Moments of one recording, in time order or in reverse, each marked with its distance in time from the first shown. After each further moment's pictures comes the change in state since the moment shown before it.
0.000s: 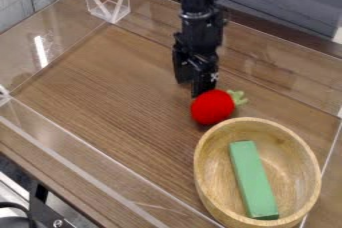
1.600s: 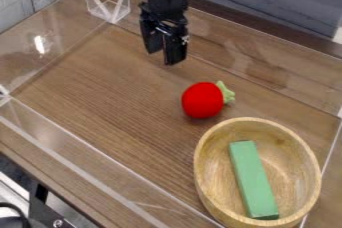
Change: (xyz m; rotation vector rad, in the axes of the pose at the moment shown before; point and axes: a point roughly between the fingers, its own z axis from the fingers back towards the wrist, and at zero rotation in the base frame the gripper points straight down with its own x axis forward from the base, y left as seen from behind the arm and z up) arm -0.021 0.040 0.041 0.015 -0.066 0.141
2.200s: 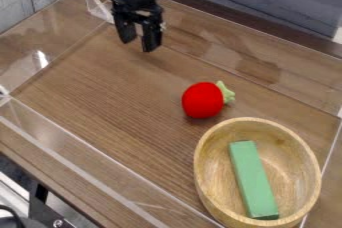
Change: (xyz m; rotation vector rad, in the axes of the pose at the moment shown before) arm -0.007 0.048 0.002 0.029 -0.007 0.200
